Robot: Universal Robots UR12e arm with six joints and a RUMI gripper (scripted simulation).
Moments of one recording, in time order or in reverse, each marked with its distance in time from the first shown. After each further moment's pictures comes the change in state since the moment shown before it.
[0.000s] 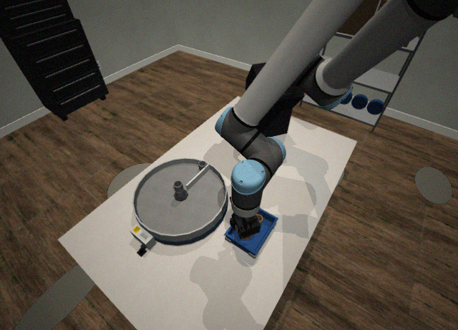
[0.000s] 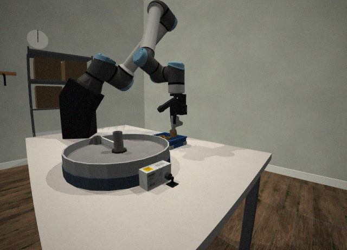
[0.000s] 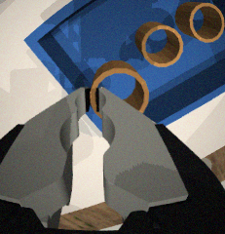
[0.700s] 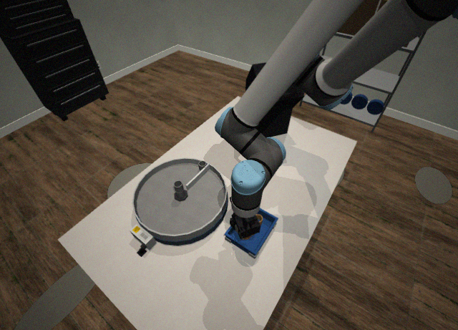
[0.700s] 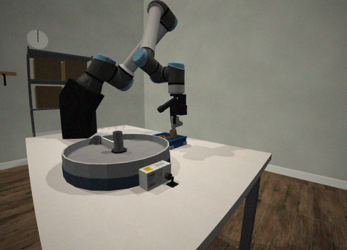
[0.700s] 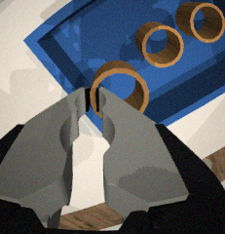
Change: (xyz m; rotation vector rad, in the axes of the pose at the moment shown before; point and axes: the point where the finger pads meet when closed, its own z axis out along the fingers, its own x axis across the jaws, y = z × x) arm 0.000 0.000 0.001 0.000 0.000 0.000
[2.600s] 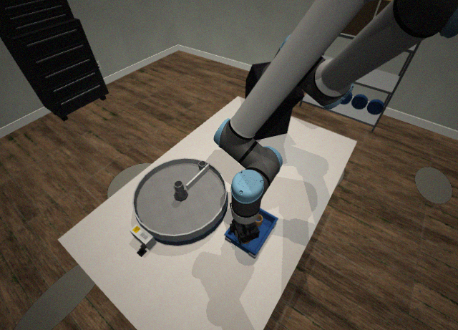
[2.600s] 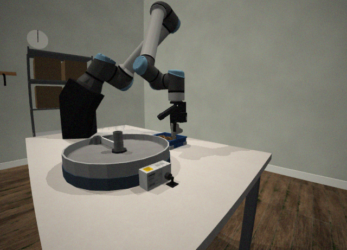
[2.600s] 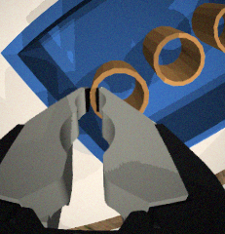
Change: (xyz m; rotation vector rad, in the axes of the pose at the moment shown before) arm 0.000 0.000 0.041 0.000 0.000 0.000
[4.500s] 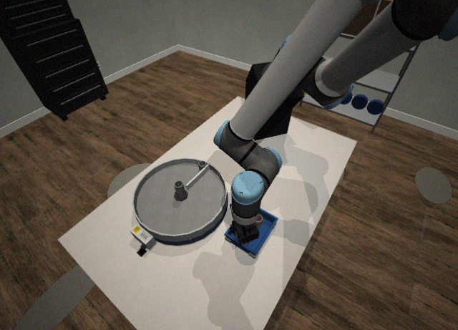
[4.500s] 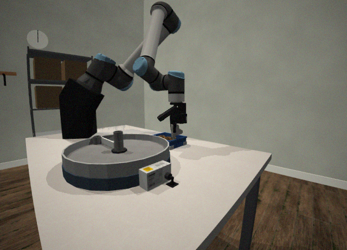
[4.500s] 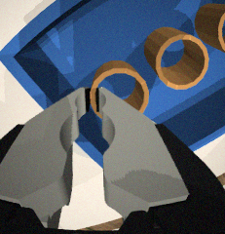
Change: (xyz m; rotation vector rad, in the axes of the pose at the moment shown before) arm 0.000 0.000 0.006 0.000 0.000 0.000
